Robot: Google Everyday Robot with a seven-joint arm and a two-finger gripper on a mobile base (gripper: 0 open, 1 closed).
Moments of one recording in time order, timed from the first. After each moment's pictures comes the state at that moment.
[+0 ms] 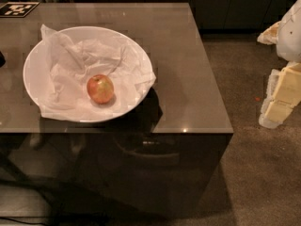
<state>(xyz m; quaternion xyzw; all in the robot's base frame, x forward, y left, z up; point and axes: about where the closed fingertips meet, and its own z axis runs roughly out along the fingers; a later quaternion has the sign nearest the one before) 0.438 -0.217 0.976 -0.60 0.78 -0.03 0.16</state>
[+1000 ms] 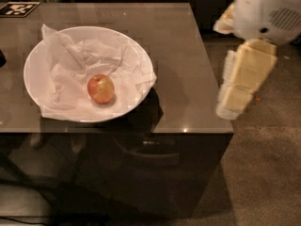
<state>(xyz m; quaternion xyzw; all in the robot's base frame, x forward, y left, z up) 0.422 -0.124 1.013 -0.64 0.75 0.03 0.17</state>
